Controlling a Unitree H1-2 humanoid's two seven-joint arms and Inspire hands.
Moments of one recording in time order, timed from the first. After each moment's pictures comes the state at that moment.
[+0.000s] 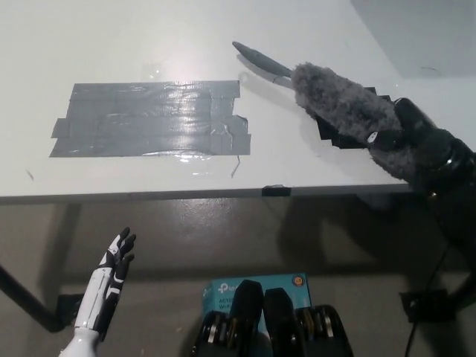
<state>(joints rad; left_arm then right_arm) -0.06 0.17 -0.01 0.29 0.14 -0.41 0.00 -0.89 -0.29 0.19 0.78 -0.40 0.34 0.18</state>
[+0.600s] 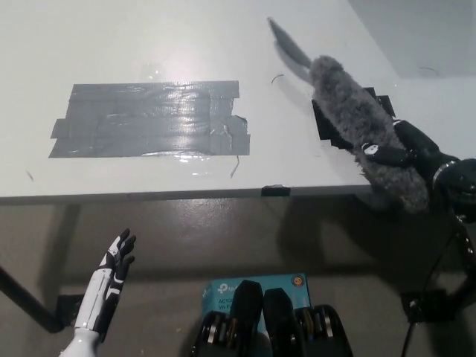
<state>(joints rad) -0.05 0.17 -0.01 0.29 0.14 -0.40 -0.01 -0.72 -0.29 0.06 0.53 -0.07 0.38 0.32</state>
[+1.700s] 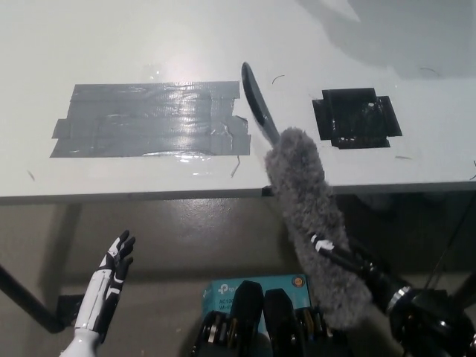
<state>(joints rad) -0.05 0.17 -0.01 0.29 0.14 -0.39 -0.01 -0.26 -0.12 0.11 0.15 0.52 0.42 0.25</state>
